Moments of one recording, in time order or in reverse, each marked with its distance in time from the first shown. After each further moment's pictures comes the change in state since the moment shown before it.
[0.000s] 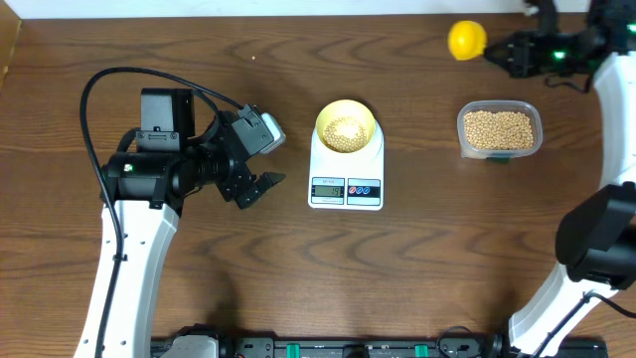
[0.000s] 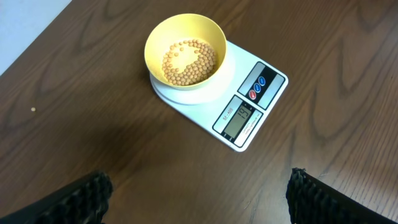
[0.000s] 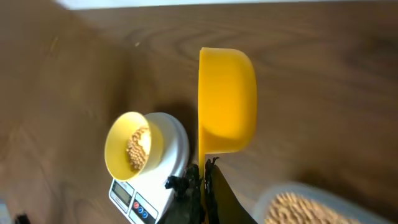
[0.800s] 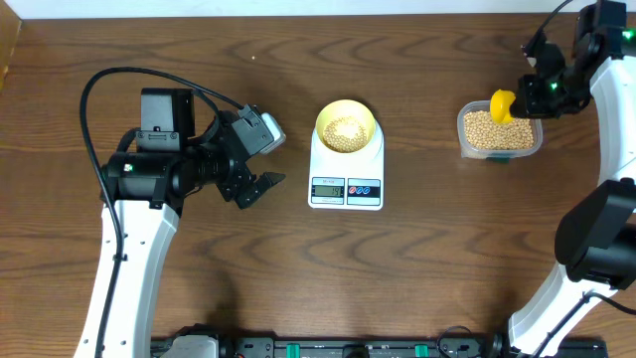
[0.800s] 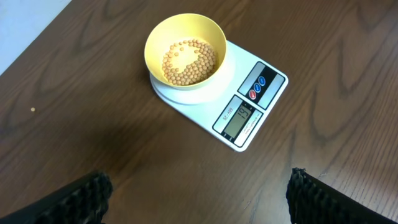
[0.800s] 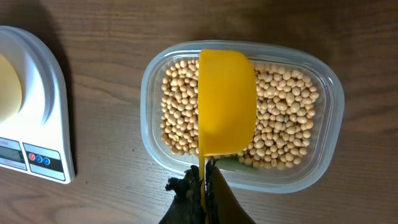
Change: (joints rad) left arm 0.000 0.000 0.000 0.000 0.000 0.000; right arm 0.014 -0.001 -0.071 -0.241 0.511 -0.020
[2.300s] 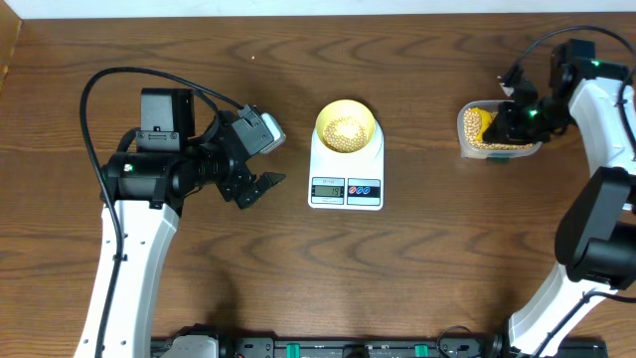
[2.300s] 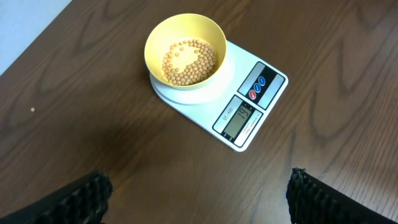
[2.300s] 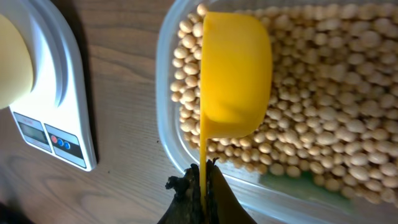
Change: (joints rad) left arm 0.000 0.000 0.000 0.000 0.000 0.000; right arm -0.001 0.000 -0.260 0.137 -0.168 0.006
